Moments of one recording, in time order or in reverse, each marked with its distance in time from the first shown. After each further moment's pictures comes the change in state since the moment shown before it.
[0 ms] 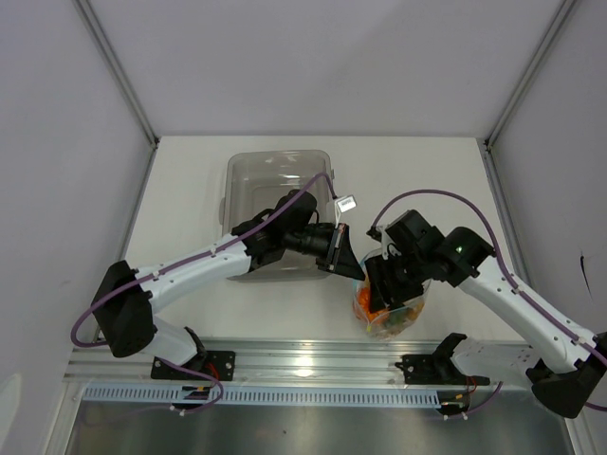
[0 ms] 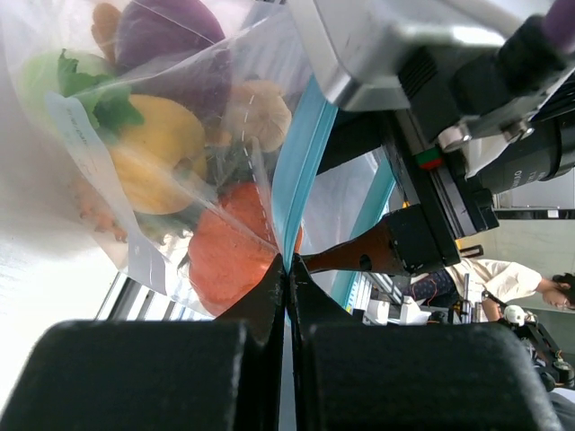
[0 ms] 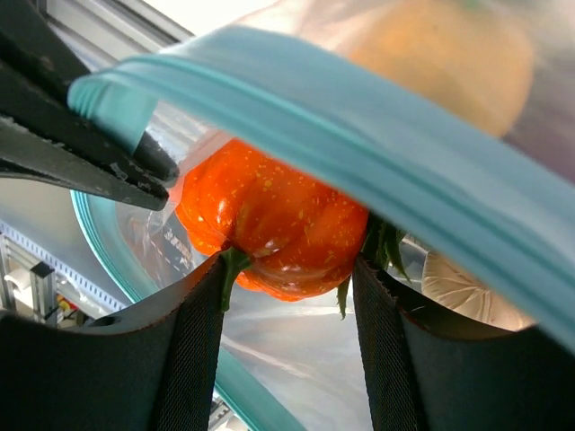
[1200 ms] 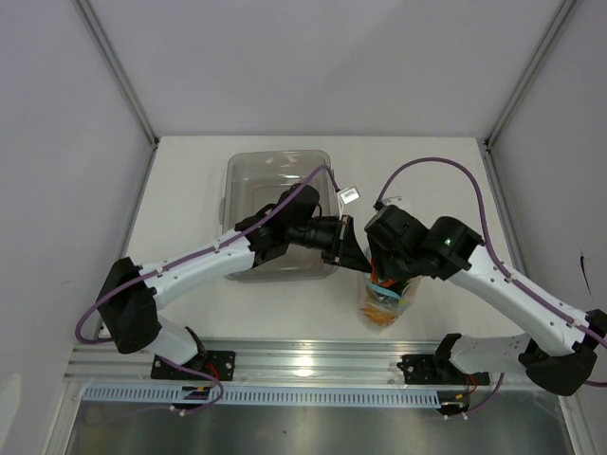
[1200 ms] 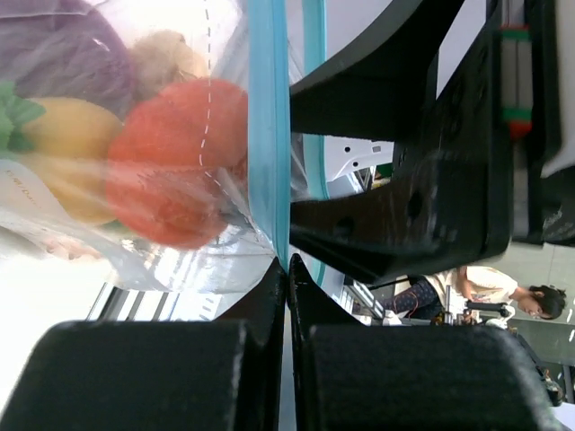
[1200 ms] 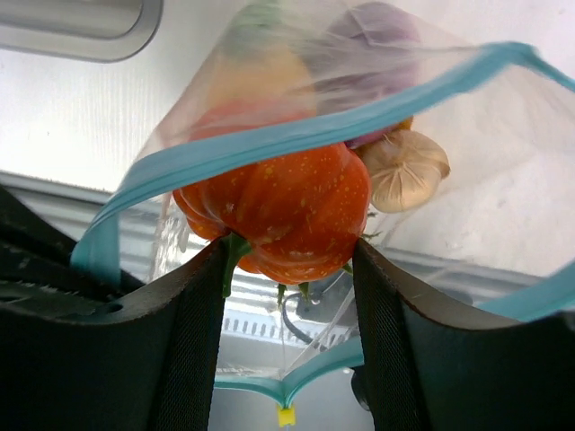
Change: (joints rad) left arm 0.000 0.033 0.051 0.038 0.001 -0.069; right arm 0.163 0.122 0.208 -0.078 0.599 0.229
